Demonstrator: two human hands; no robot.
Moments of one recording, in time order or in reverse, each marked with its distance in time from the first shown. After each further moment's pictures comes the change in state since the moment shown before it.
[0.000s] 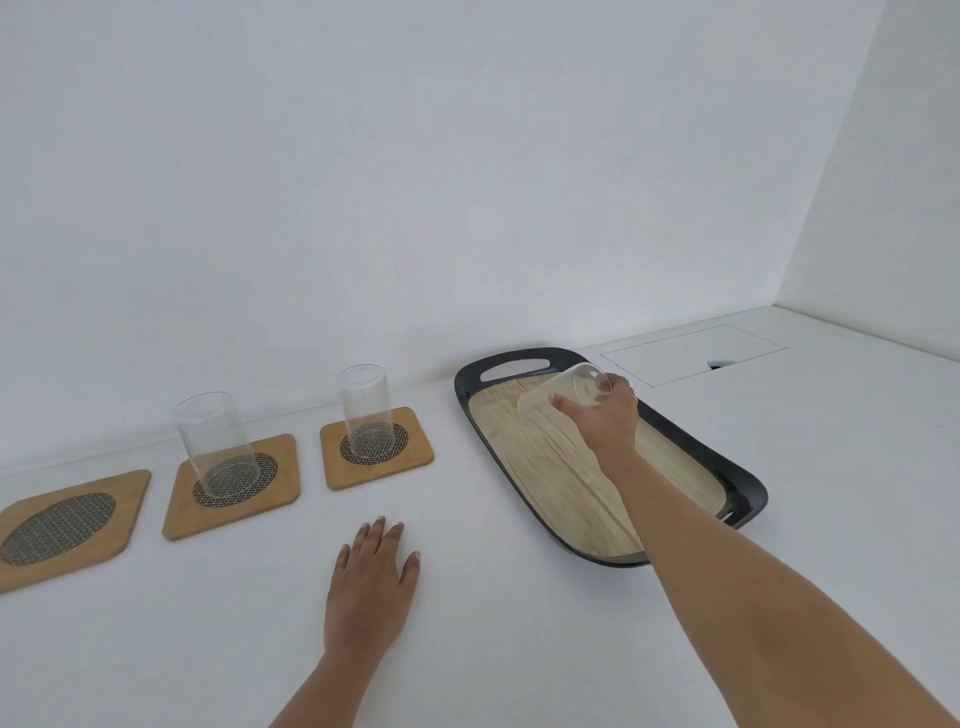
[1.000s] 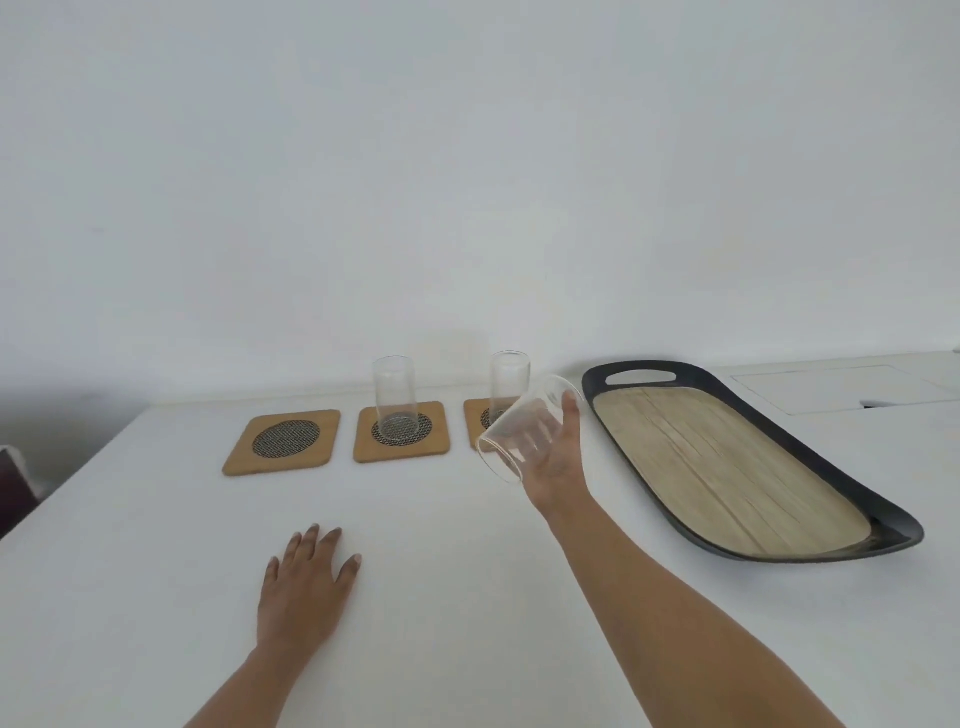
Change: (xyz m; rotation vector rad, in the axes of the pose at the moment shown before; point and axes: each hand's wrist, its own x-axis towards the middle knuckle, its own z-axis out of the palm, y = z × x) left_hand -0.108 -0.158 -0.089 0.080 0.084 -0.381; right_hand -0.187 -0.075 0.110 1.115 -0.626 0.531
